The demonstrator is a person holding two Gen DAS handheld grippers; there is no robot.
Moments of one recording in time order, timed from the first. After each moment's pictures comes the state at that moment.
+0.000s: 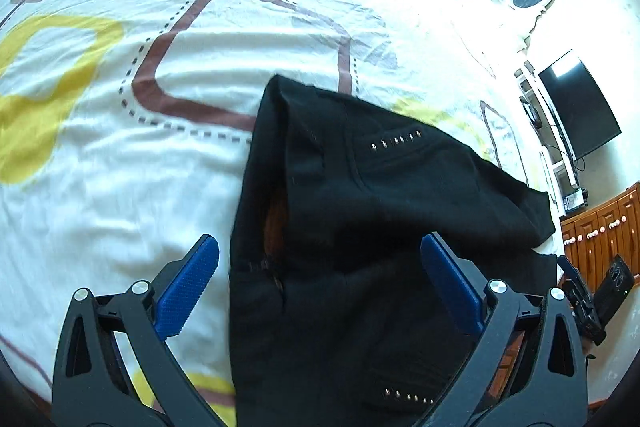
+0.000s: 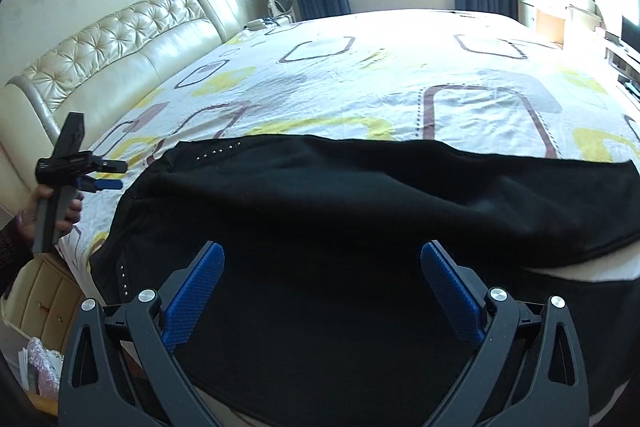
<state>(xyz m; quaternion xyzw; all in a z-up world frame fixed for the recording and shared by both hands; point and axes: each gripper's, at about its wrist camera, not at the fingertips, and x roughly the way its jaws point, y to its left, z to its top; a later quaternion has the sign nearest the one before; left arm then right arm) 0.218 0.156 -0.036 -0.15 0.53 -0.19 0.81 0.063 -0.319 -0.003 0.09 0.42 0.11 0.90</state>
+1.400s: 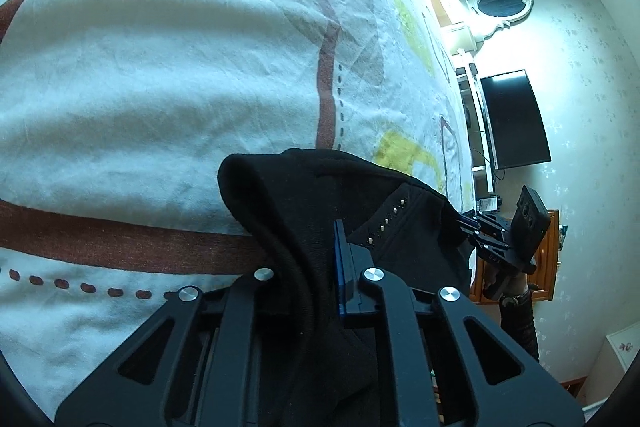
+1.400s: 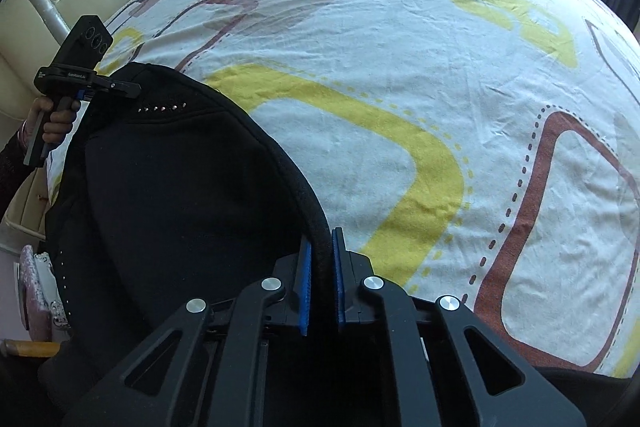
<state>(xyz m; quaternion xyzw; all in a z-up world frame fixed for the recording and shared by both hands) 0.336 0.139 -0.104 -0.28 0.58 -0.32 0.69 0.267 -0.290 -0.069 -0.06 0.58 0.24 0.78</state>
